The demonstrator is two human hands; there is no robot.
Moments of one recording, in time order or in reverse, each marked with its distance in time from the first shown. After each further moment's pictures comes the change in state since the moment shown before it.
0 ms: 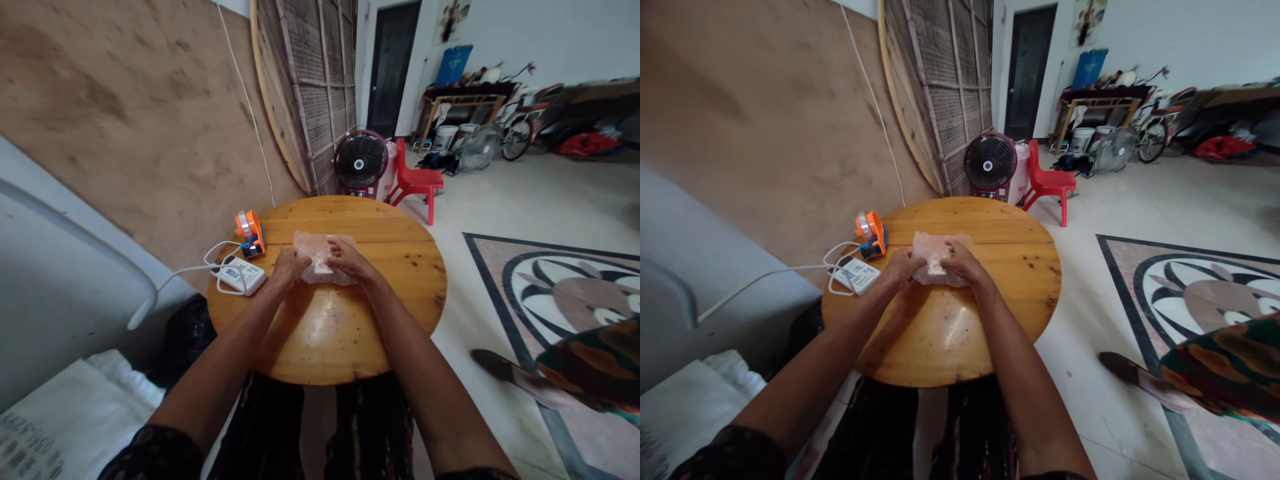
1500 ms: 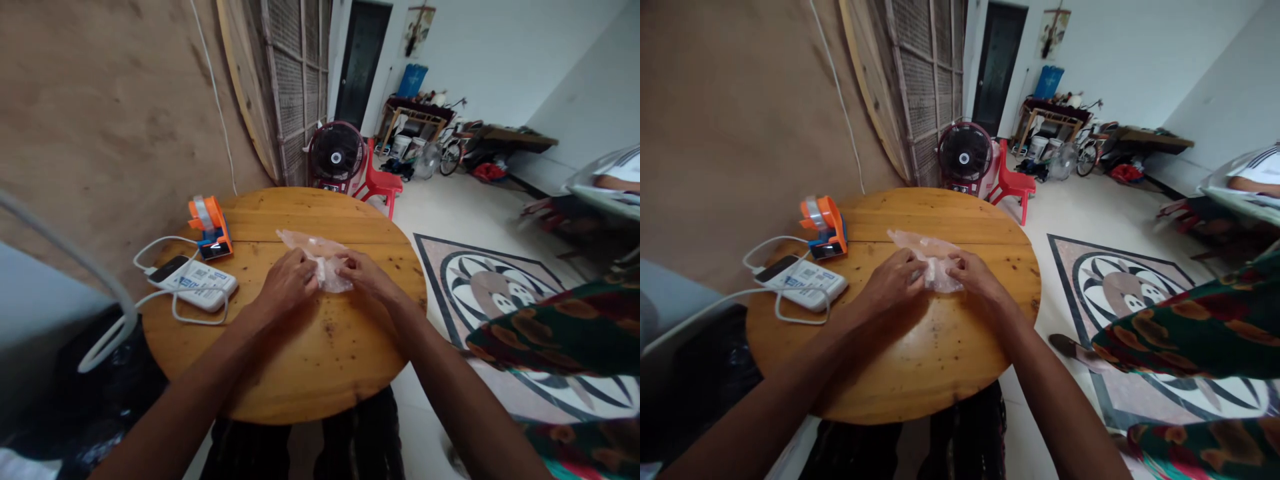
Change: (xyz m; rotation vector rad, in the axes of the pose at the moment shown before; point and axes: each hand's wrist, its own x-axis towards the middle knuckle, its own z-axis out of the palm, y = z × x) left_hand -0.010 -0.014 0.001 0.631 -0.048 0.849; right_hand -0.056 -0.027 -0.029 -0.234 0.084 0.113
